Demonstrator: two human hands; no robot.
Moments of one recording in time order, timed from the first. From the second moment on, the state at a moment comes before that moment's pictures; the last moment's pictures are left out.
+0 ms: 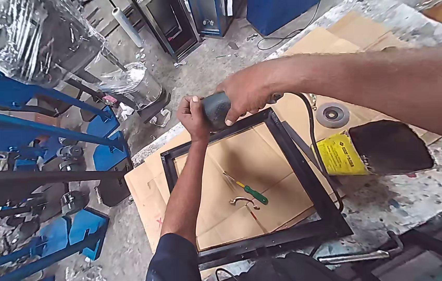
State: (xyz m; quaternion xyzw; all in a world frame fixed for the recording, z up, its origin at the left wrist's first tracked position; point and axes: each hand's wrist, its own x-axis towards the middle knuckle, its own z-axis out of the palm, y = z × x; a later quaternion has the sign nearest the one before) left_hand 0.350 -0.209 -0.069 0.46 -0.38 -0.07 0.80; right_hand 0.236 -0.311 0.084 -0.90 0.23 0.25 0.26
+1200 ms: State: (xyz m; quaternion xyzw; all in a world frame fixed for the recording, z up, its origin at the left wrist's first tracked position) left_hand 0.338 -0.207 -0.048 0.46 -0.39 -0.06 0.79; right_hand 0.214 -0.306 0.099 -0.91 0.25 0.20 0.25
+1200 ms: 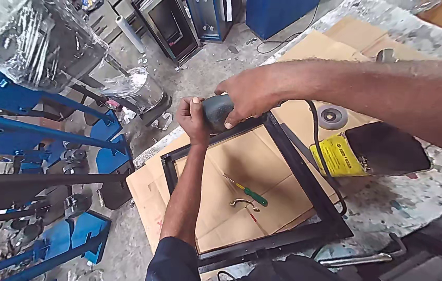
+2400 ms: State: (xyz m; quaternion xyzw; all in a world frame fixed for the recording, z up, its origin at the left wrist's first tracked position) left_hand 0.224 -0.307 -0.031 0.40 -0.42 -0.07 0.81; right_hand 0.089 -0.371 0.134 -0.91 0.32 0.18 0.17
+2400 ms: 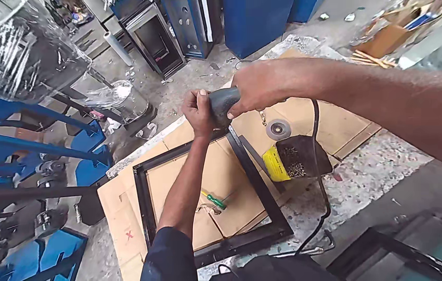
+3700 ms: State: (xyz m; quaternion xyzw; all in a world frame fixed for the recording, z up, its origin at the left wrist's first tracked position) left_hand 0.217 -0.341 -0.048 0.43 -0.43 -0.08 0.79; right_hand 0.078 -0.415 0.106 -0.92 0.30 0.17 0.19
